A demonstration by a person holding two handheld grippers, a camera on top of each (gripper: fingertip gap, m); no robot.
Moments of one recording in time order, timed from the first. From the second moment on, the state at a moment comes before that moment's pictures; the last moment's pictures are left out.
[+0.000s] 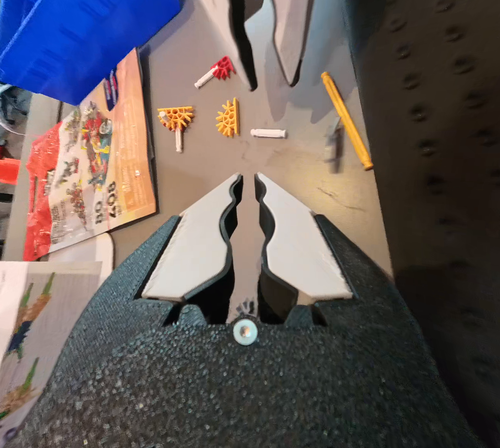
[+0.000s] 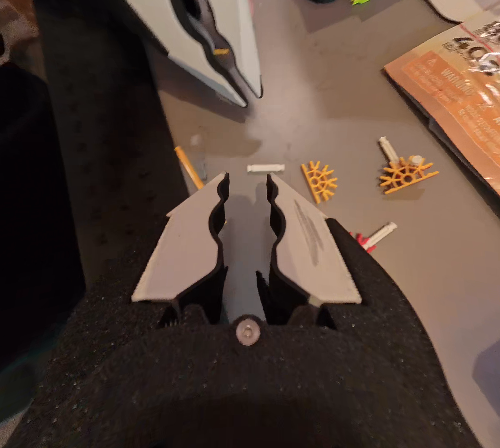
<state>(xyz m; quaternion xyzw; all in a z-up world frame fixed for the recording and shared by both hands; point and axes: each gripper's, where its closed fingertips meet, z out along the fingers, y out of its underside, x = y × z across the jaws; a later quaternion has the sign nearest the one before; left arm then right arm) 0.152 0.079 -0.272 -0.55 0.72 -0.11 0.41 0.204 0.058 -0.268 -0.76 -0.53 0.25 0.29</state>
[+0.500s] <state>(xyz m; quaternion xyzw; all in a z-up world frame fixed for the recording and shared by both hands) 0.151 0.044 -0.295 -0.58 0.73 -0.19 0.30 0.169 0.029 -0.295 -0.75 -0.56 0.23 0.26</state>
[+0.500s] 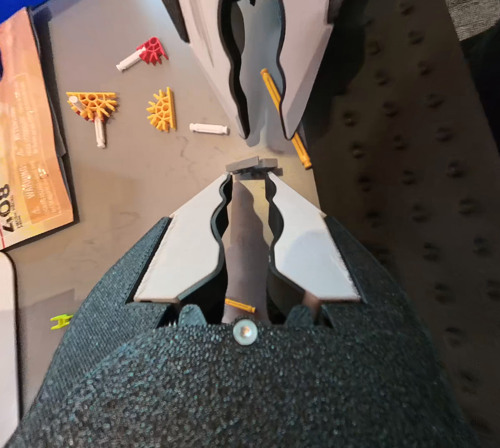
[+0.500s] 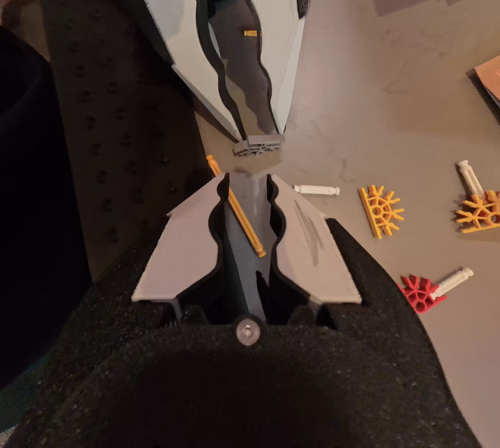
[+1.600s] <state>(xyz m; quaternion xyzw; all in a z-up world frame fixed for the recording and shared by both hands) 0.168 0.061 -0.261 -0.45 0.72 -0.05 0.53 0.174 0.051 -0.255 -0.71 -0.56 0.22 0.36</state>
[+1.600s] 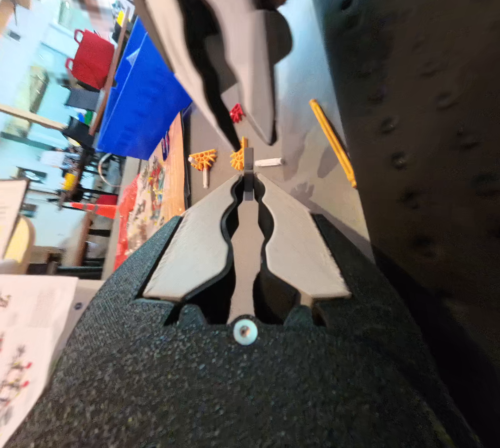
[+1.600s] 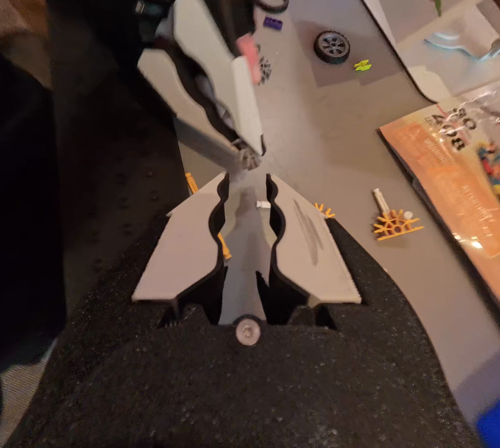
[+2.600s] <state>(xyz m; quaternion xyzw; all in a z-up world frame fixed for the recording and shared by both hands) 0.143 0.087 -0.300 -0.60 0.69 -0.13 0.38 0.158 0.081 -0.283 -0.70 -0.66 0.13 0.24</state>
